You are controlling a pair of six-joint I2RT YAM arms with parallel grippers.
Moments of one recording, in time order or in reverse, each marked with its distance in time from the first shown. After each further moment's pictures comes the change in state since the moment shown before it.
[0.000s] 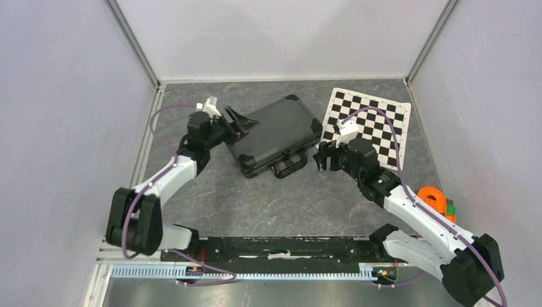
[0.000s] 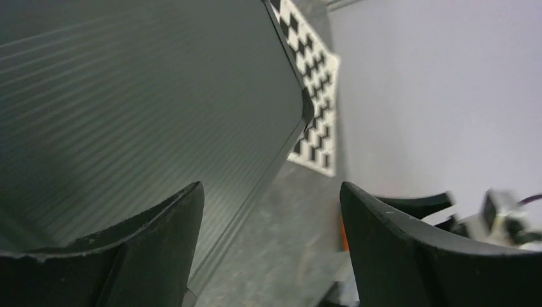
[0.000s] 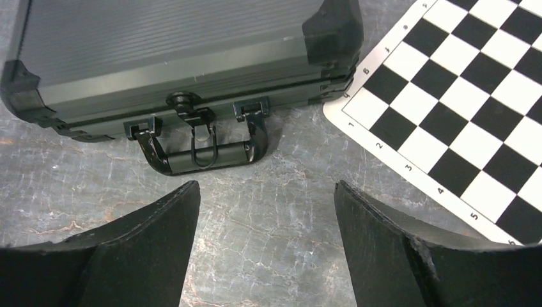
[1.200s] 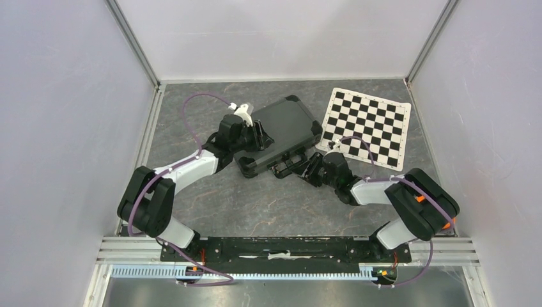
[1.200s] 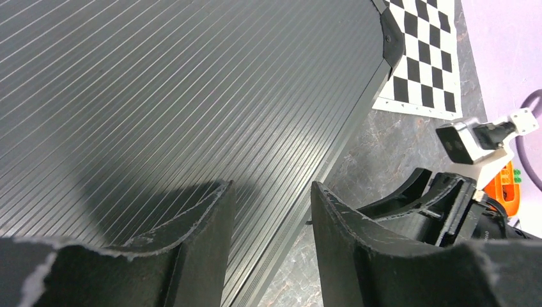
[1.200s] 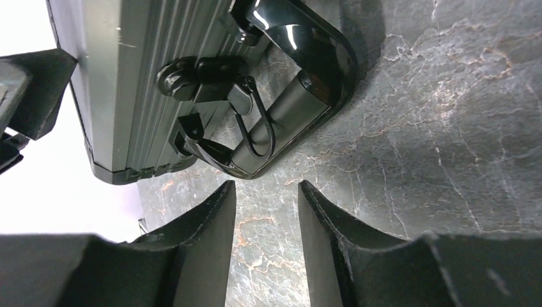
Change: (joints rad) left arm -0.285 0.135 0.127 -0.237 -0.295 0.481; right arm 0.057 0.539 -0.222 0.644 -0.166 0.917
